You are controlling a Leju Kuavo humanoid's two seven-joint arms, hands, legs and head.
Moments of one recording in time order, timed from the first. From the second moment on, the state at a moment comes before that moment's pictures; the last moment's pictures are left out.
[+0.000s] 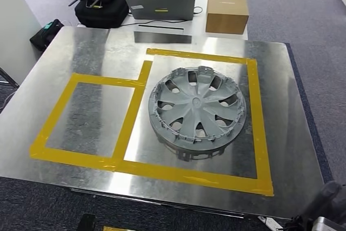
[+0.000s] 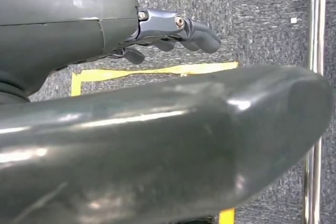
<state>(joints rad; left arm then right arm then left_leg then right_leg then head) -0.04 -0.06 -0.16 -0.18 0.07 0.32 -0.33 0.32 0.12 -0.02 -1.99 0.43 -0.70 -0.69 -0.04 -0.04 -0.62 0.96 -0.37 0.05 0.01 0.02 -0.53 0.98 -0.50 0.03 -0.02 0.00</state>
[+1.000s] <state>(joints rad) -0.05 -0.05 -0.15 -0.18 0.05 0.32 -0.32 0.32 0.12 -0.02 -1.94 0.42 -0.70 -0.69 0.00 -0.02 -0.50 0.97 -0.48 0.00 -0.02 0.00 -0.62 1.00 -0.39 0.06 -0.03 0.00</state>
